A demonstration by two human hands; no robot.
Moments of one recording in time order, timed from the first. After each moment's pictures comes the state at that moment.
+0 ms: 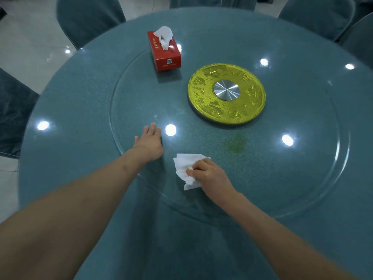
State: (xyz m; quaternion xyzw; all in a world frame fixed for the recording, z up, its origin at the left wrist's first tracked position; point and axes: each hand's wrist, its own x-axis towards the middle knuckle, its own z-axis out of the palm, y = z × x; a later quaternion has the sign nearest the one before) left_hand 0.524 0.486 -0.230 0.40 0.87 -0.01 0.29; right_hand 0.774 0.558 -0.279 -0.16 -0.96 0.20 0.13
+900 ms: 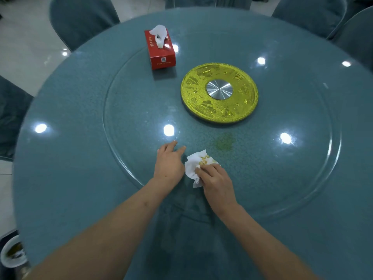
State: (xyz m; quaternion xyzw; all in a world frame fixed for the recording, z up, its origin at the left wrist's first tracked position) left_hand 0.631 0.487 -0.252 0.45 0.87 0.13 0.18; right_hand 0.810 0.548 -0.288 -0.27 -0.93 0.12 0.23
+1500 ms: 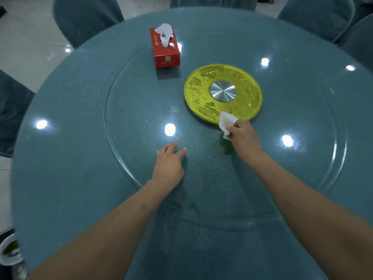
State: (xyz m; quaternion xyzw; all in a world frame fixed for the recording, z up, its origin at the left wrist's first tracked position) left_hand 0.626 0.485 -0.249 0.45 0.86 0.11 0.20; right_hand 0.779 0.728 -0.275 -0.33 -0.92 0.10 0.15
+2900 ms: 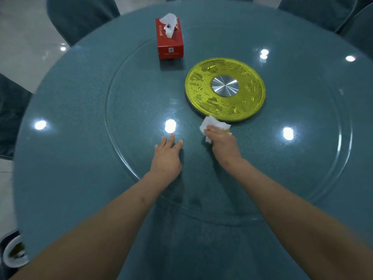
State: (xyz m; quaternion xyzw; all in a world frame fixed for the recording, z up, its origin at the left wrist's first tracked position) left_hand 0.601 0.484 -0.244 0.47 0.86 0.06 0.21; right_hand 0.738 0.653 -0.286 -0.29 -0.91 0.19 0.20
